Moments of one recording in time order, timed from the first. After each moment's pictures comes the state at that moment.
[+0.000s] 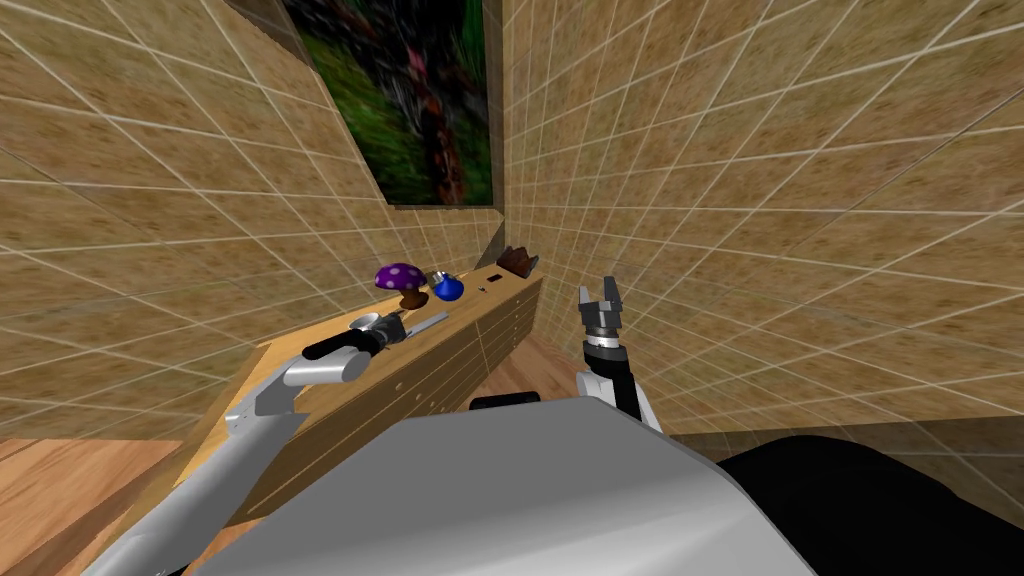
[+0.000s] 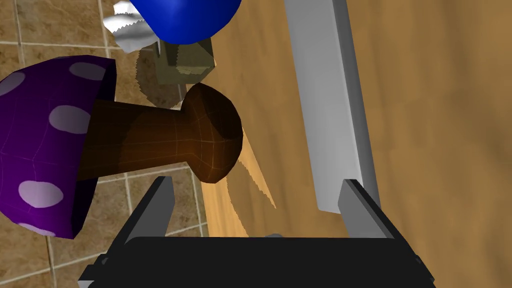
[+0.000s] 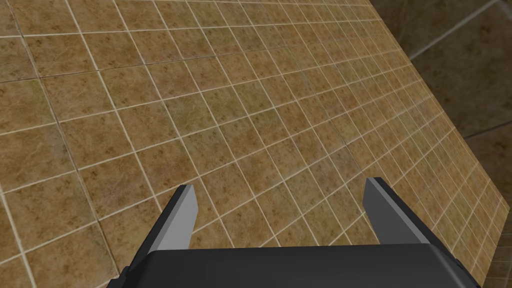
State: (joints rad) left arm 0.19 0.74 0.17 -1.85 0.59 0.65 0.29; right arm 0.55 0.01 0.01 -2.37 0.09 -0.45 -0.11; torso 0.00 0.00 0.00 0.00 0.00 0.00
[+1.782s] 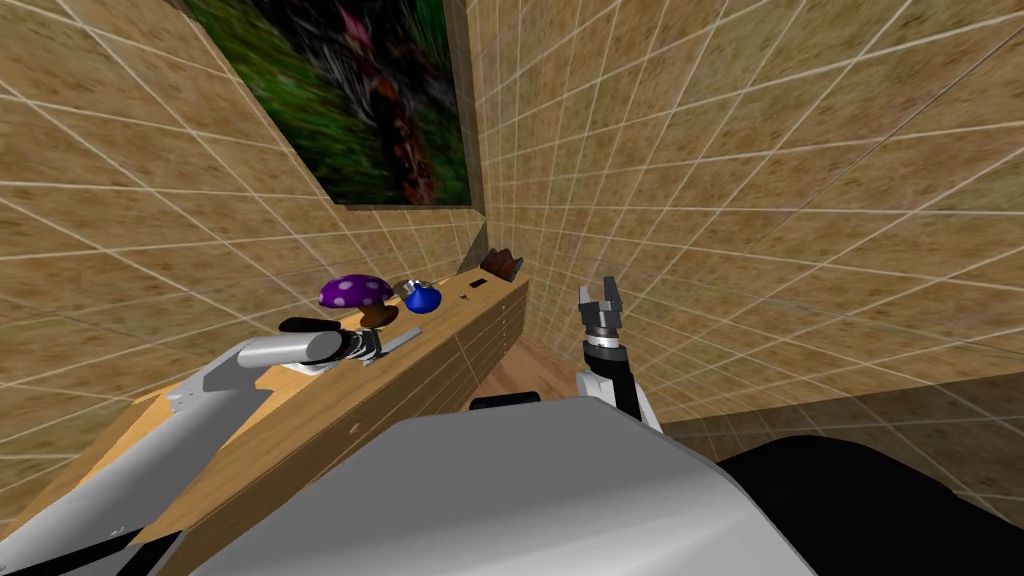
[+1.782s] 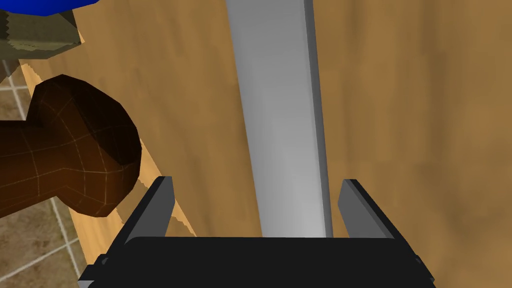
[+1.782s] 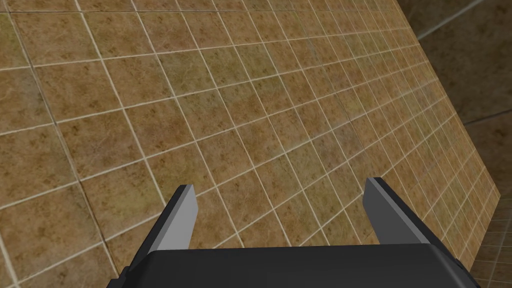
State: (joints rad) left arm 0.07 0.93 0.23 -1.64 0.81 1.17 0.46; right arm 0.55 0.01 0.01 -2.37 0.09 -0.45 -0.11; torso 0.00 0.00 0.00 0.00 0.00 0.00
